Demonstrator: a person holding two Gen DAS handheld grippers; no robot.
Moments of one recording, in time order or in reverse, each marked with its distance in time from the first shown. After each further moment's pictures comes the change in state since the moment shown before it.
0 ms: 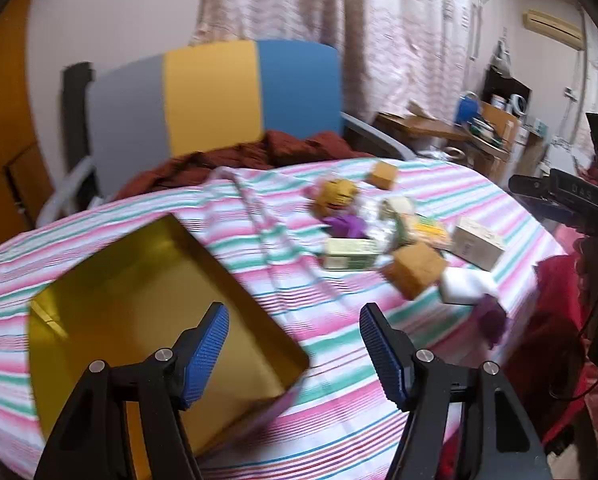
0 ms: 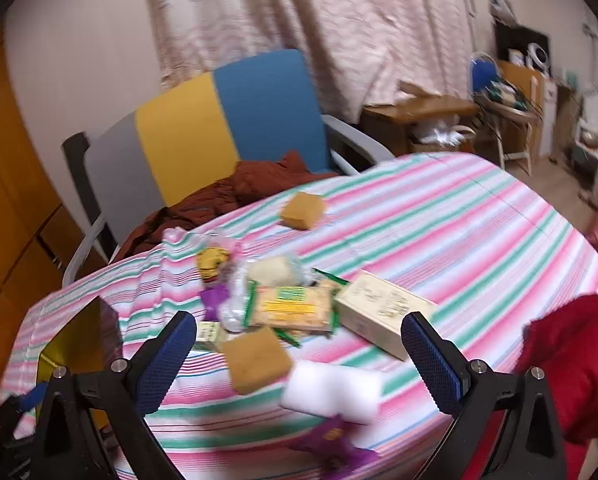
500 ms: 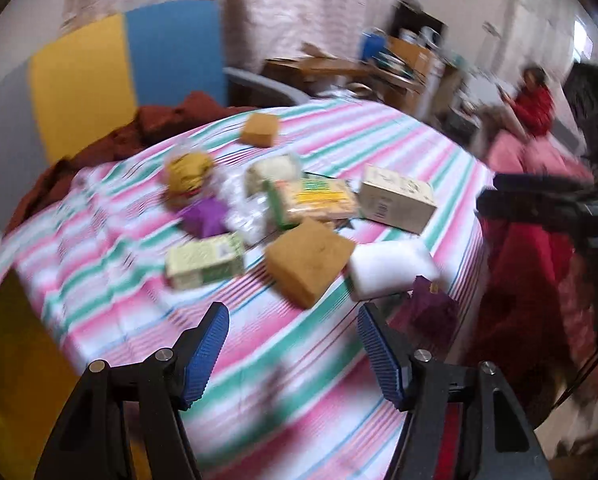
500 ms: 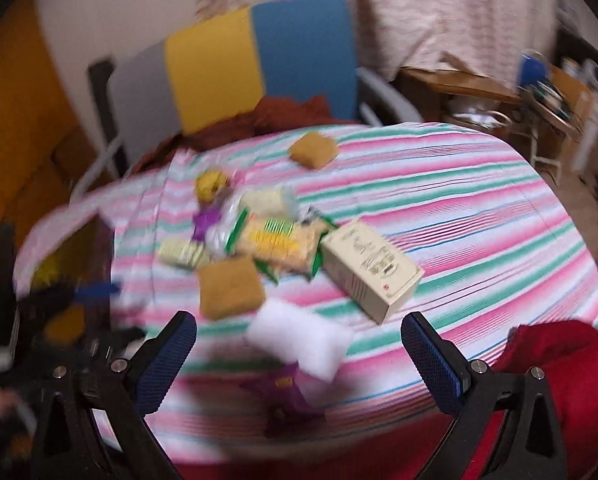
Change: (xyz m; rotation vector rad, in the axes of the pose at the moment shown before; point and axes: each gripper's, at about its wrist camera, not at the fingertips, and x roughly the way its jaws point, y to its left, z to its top) left arm 0.091 -0.095 0.033 0.263 0.178 -0.282; right arm 0.009 -0.012 -0.015 -0.243 0.227 0.059
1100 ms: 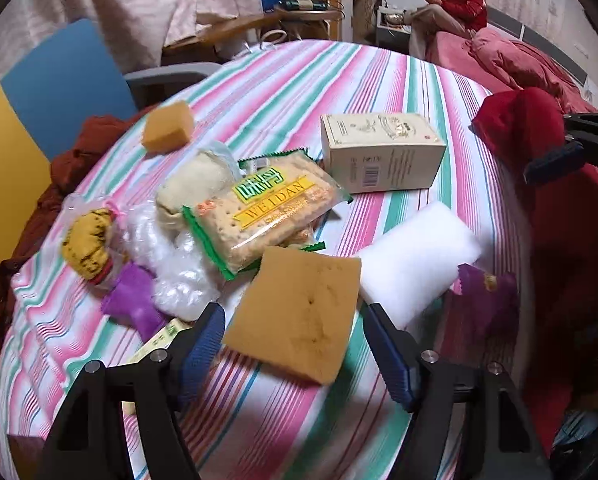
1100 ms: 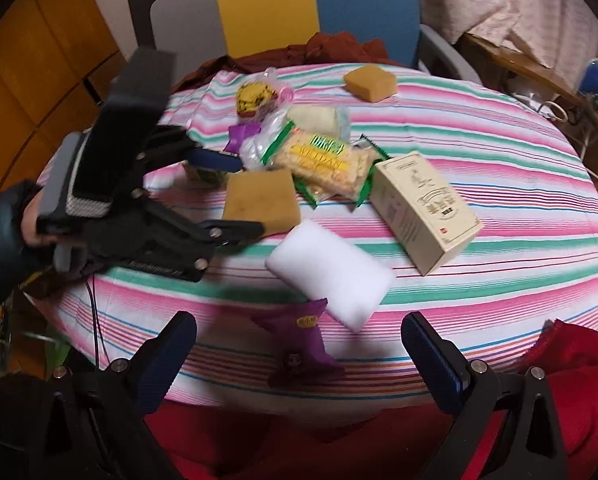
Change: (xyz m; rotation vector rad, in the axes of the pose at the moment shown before) left arm 0.097 -0.016 0.040 0.361 0.162 -0.065; right arm 0.037 0.014 -0.026 -0.135 0.203 0.105
